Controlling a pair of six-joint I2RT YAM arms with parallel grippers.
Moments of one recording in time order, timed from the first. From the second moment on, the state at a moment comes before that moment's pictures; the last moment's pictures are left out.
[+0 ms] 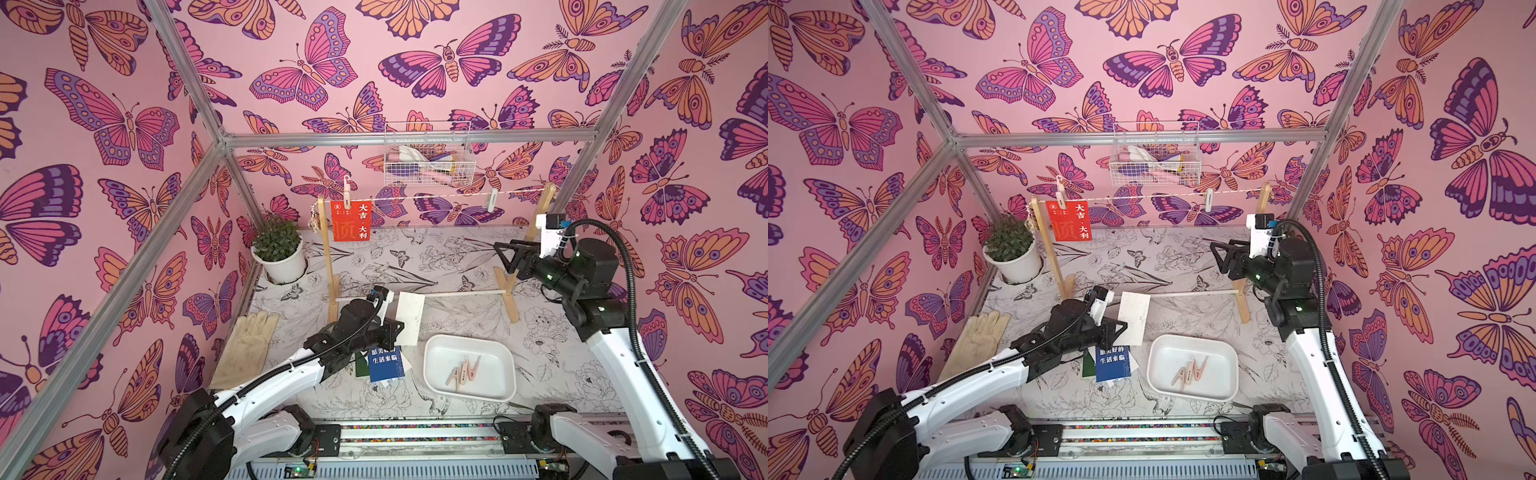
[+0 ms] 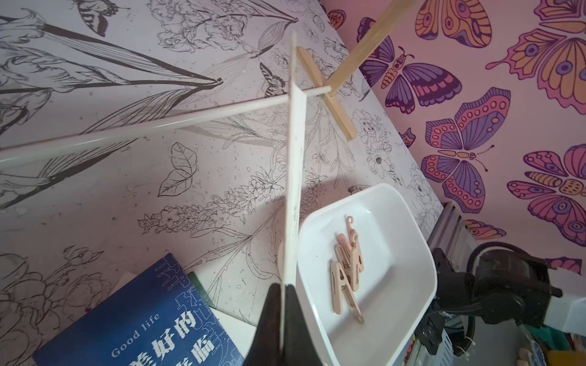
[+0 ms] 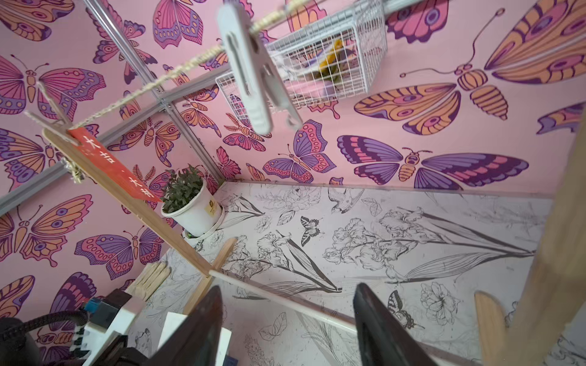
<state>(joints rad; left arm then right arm) -0.71 1.12 0.62 -0.07 0.21 -0.52 0.06 1.03 1.03 -0.19 -0.51 0.33</state>
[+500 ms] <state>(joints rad) -0.66 1.10 0.50 -0.18 0.21 -0.74 0.10 1.13 1.00 0.08 -0.64 0.31</state>
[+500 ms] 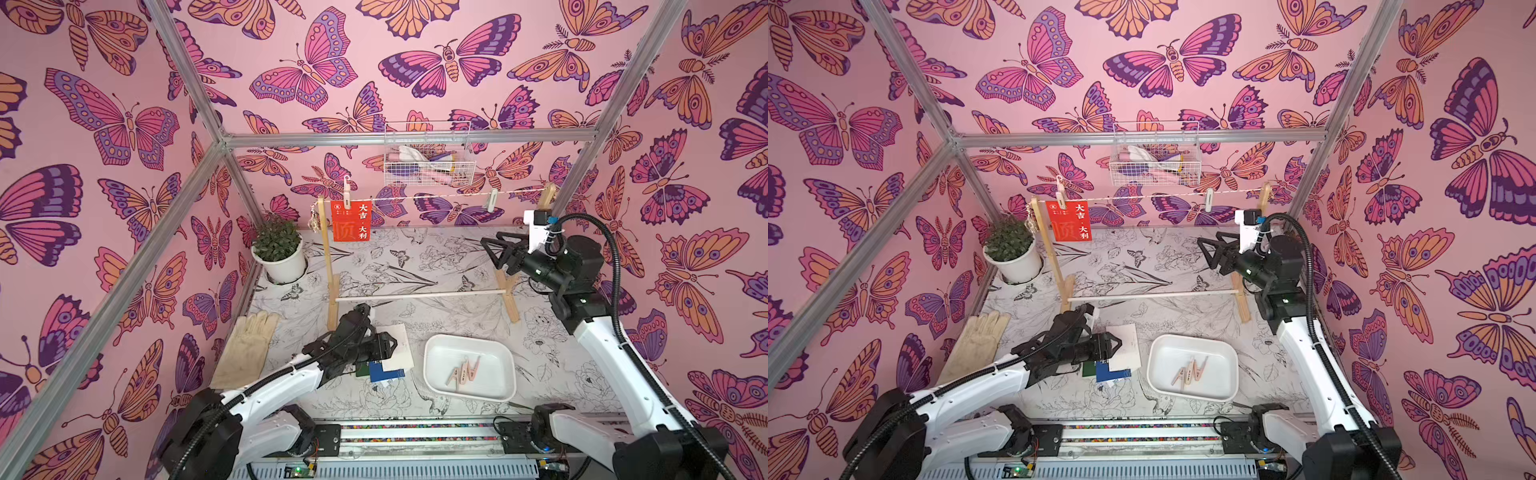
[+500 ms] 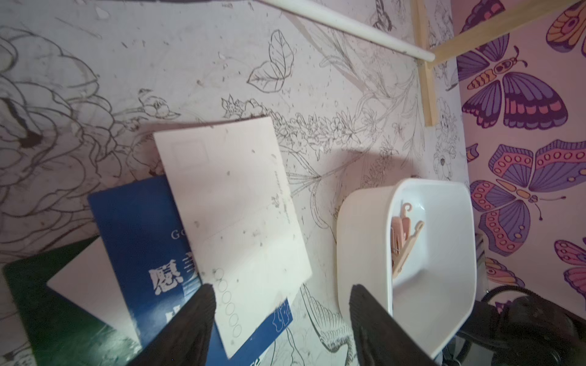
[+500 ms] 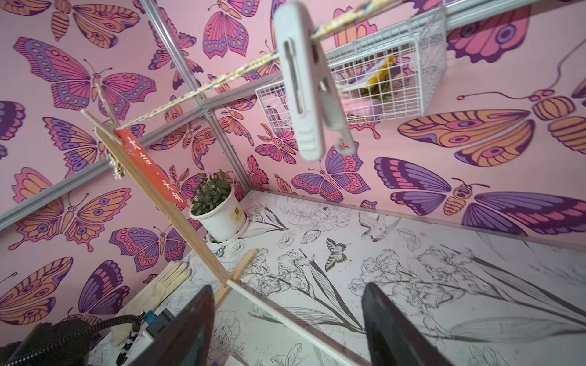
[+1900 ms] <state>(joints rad) -0.66 1.31 0.72 0.14 0.41 -0.52 0.03 1.63 1.37 0.49 -0.96 0.31</state>
